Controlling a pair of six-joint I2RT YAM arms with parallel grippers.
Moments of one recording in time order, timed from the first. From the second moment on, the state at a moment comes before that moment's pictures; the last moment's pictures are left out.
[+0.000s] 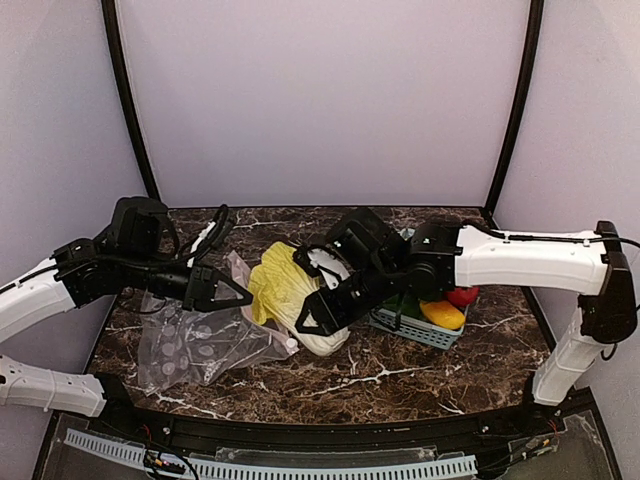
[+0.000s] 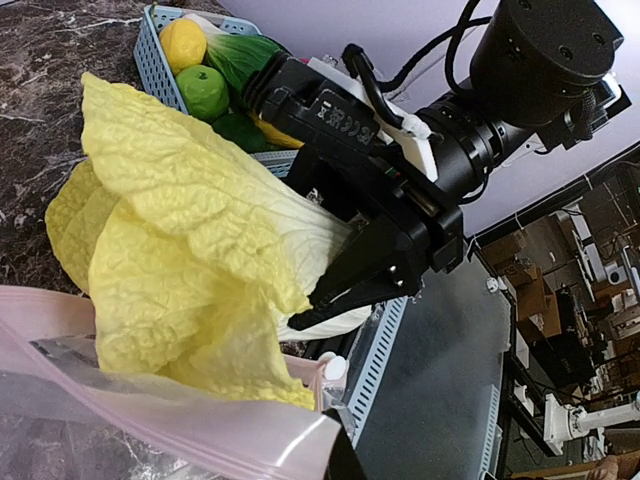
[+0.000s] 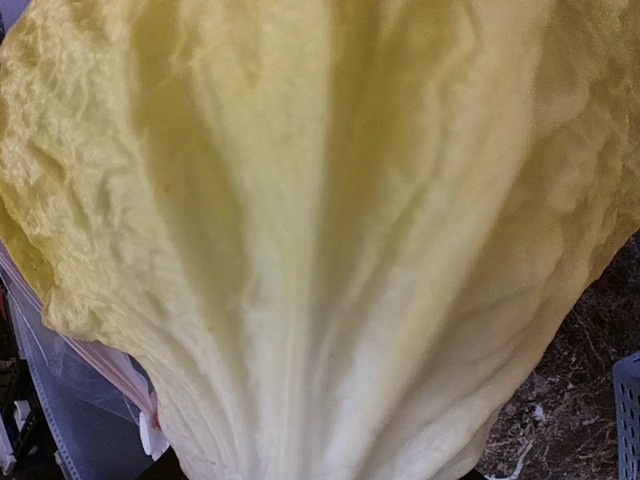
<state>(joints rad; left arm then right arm) -0.76 0.97 0.92 -0.52 0.60 -0.41 1.15 1.65 1.39 -0.60 -0.20 0.48</state>
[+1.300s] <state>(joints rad) -0.76 0.99 0.81 -0.45 0.54 -0.44 1.22 1.26 1.22 -0.40 0.07 0.47</state>
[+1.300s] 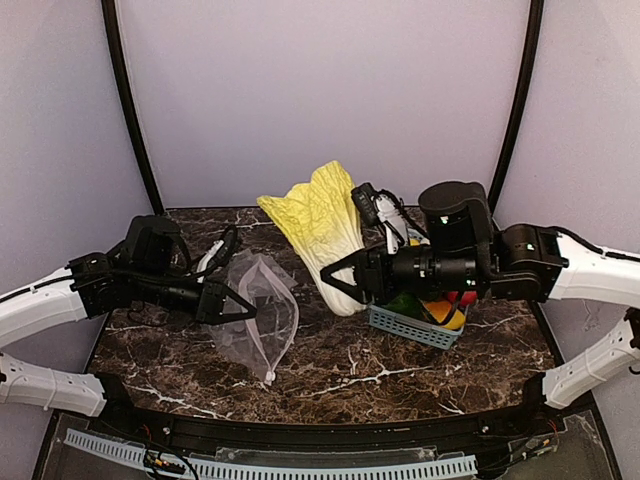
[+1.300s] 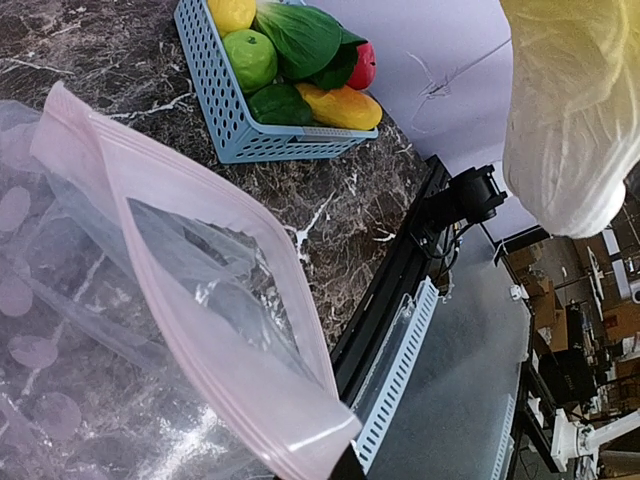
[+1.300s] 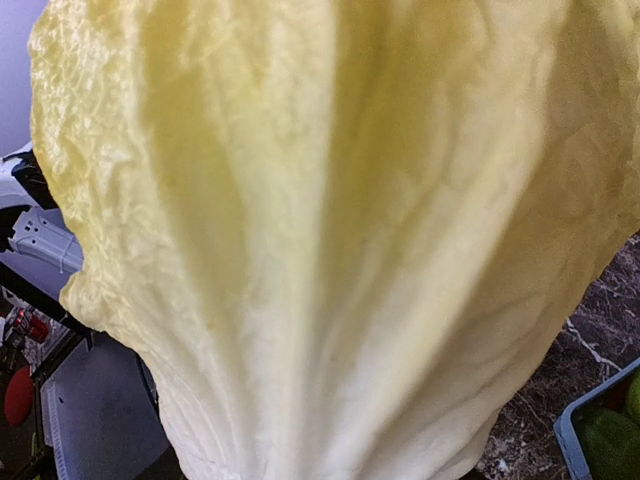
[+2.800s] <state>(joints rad) -0.76 0.98 0.76 0.00 0.71 -0.69 1.32 1.58 1.04 0.36 0.34 0.57</state>
